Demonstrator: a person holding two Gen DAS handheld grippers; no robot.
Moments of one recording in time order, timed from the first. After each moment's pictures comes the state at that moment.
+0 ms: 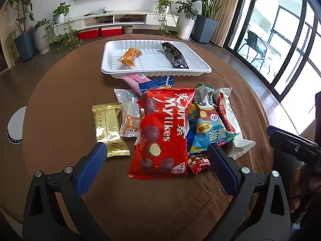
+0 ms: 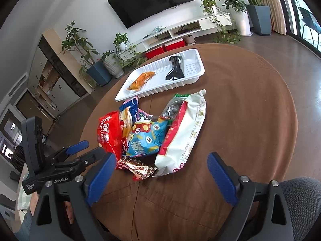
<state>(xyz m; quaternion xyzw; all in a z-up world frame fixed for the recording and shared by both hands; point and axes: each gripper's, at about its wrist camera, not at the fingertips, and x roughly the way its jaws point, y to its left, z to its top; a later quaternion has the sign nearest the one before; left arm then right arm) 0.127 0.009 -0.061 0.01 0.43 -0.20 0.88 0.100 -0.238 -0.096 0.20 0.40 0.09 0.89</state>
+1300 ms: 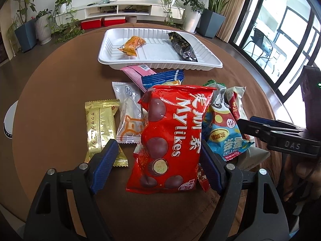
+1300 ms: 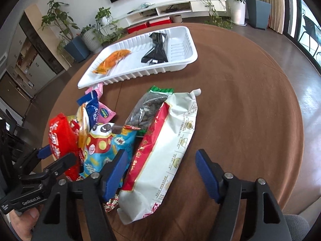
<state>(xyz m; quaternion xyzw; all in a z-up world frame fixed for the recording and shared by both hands) 0.166 0.005 -0.079 0.00 0.46 -0.19 0.87 0.180 -0.236 -0.126 0.13 0.50 0.03 0.86</state>
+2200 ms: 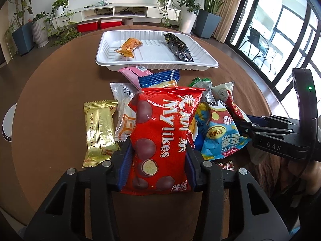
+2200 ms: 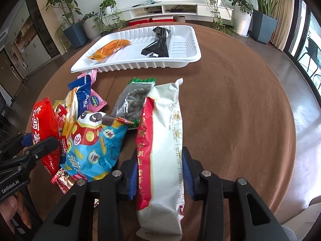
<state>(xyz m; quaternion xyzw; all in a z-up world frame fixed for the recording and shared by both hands) 0.163 0.006 -0.080 0.01 0.45 -0.20 0.87 0.182 -0.228 -0.132 0.05 0.51 0.02 0.86</state>
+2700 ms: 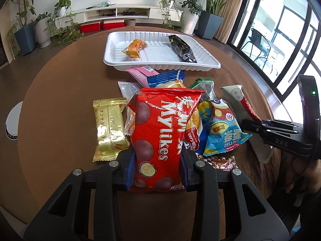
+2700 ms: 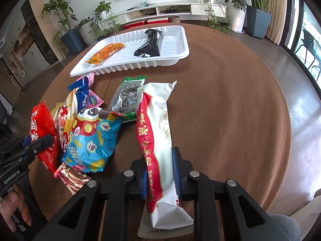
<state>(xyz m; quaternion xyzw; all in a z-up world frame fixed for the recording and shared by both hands) 0.157 0.015 -0.076 0.00 0.45 -0.19 0.87 0.163 -0.240 -0.127 0.08 0.50 0.01 0.86</state>
